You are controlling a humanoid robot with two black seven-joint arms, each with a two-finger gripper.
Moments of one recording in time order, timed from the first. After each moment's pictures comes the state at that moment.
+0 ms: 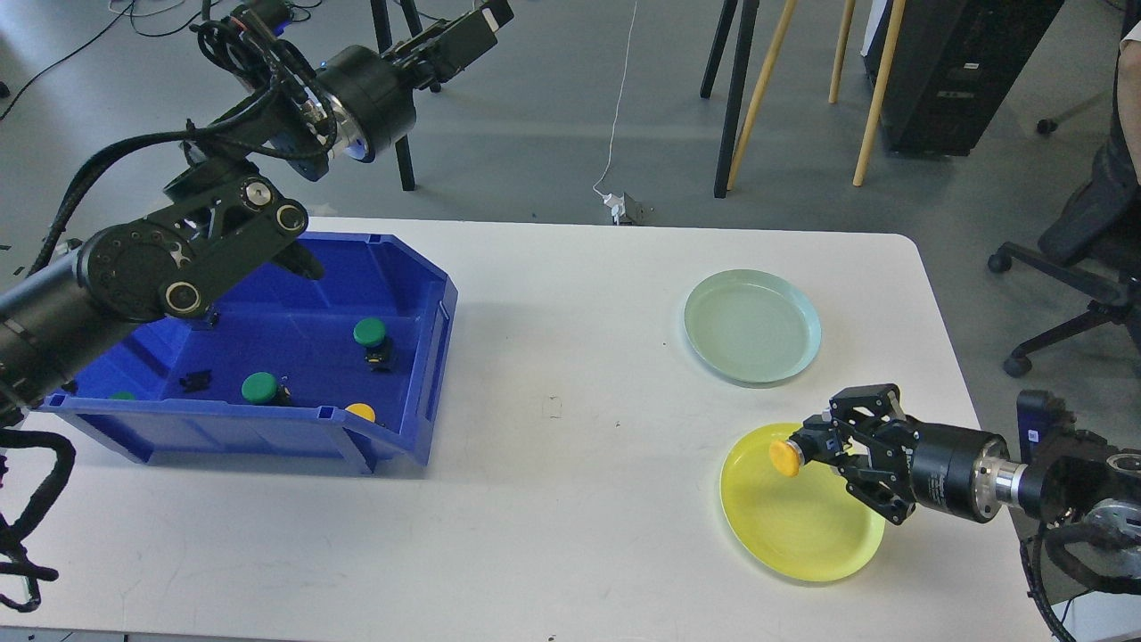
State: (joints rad) left arm -1.04 0.40 -0.52 -1.00 1.29 0.06 -0.21; right arm 0.59 -0.95 0.16 1.49 -0.21 0.24 0.05
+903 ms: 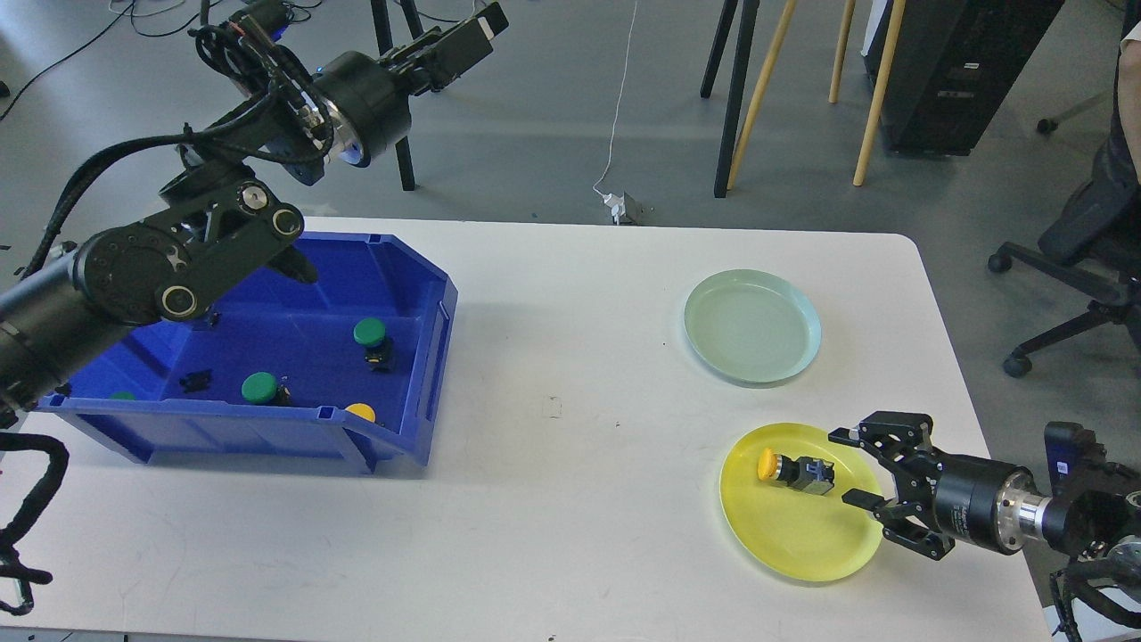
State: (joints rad) left arm -1.04 0.41 -0.51 -1.00 1.30 0.05 -0.20; right arm 0.52 -0.99 0.19 1.51 -0.25 0.19 0.06
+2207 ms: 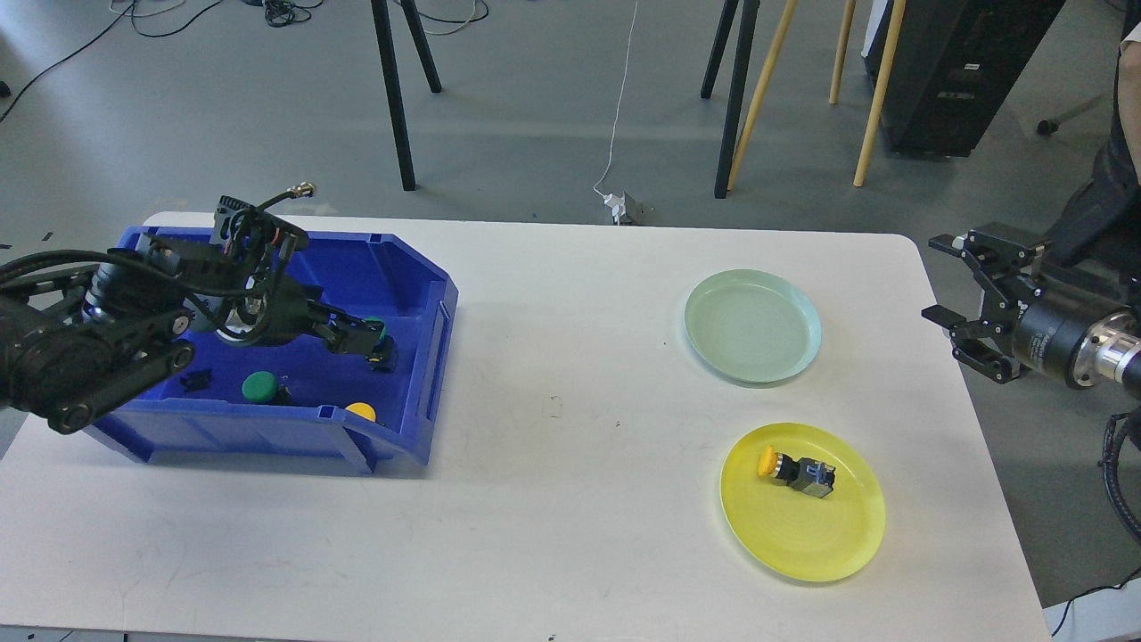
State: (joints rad) left arm -1.01 0.60 -0.10 -0.96 1.77 -0.40 -0.18; right arm 0.55 -1.01 0.54 1.38 -0.24 0.16 0.05
